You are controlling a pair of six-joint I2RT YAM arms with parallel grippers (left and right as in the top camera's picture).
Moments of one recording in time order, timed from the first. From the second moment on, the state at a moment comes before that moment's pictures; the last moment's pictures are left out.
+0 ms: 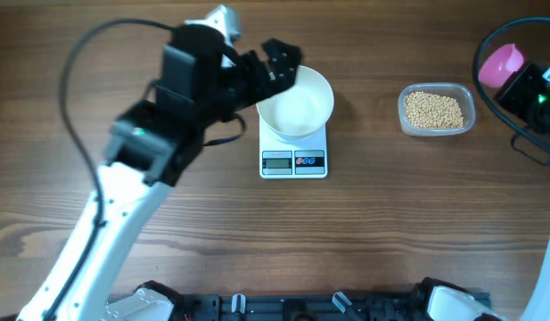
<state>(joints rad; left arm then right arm) -0.45 1.38 1.57 -0.72 0.18 -0.79 -0.31 1.34 1.59 -1.07 -0.11 0.25</state>
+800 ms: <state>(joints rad) -0.63 1.69 1.49 -1.07 0.13 -0.69 -0.31 1.39 1.59 -1.10 -0.07 0.38</state>
